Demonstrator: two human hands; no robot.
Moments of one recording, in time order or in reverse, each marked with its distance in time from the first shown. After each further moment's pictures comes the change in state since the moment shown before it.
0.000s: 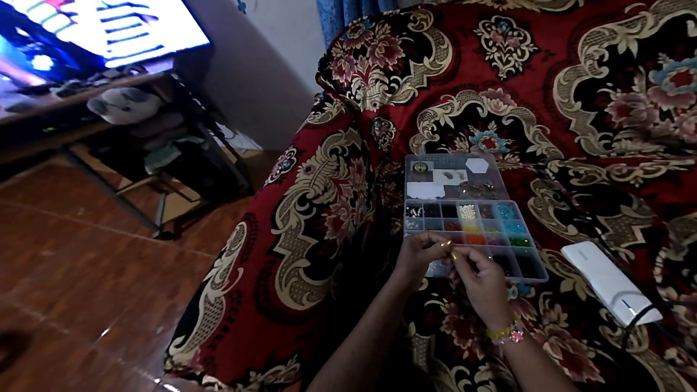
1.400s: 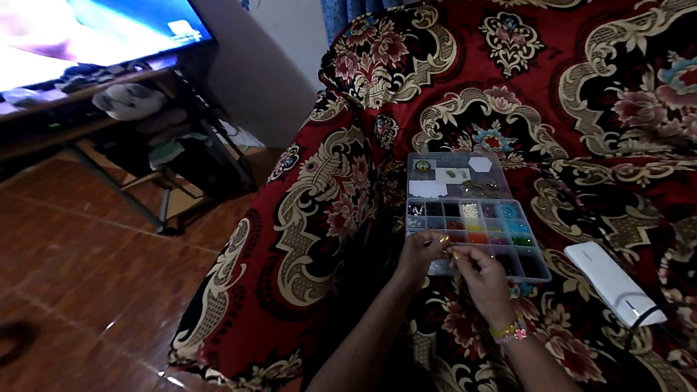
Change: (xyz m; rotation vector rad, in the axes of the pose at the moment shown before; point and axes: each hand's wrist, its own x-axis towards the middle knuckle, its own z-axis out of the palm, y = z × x) left_hand -0.002 0.006 0.005 0.014 0.060 -0.093; right_hand 0.001 -0.001 -0.002 -0.017 -0.021 0.036
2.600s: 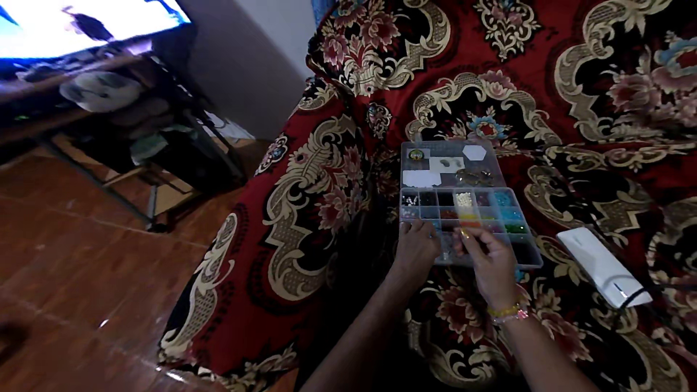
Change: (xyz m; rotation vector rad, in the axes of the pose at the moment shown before) left_hand 0.004 -0.008 -0.001 1.501 -0.235 0.334; right_hand 0.011 -0.003 -0.010 0.115 0.114 0.031
